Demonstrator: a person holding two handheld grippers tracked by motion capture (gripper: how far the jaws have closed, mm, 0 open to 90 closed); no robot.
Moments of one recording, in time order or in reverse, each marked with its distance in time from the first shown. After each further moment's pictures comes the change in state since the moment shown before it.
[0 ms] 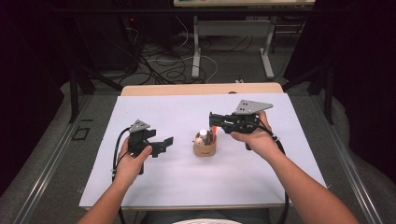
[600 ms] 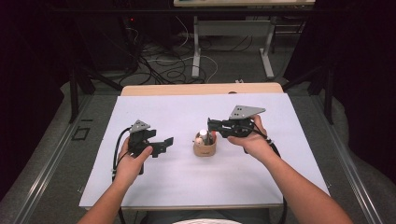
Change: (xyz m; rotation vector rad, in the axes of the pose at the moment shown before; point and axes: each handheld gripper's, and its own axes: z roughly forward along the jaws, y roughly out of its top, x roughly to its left) left arm 0.000 -0.001 0.001 0.006 0.003 0.007; right arm -0.002 -0.022 0.015 0.064 -0.004 0.004
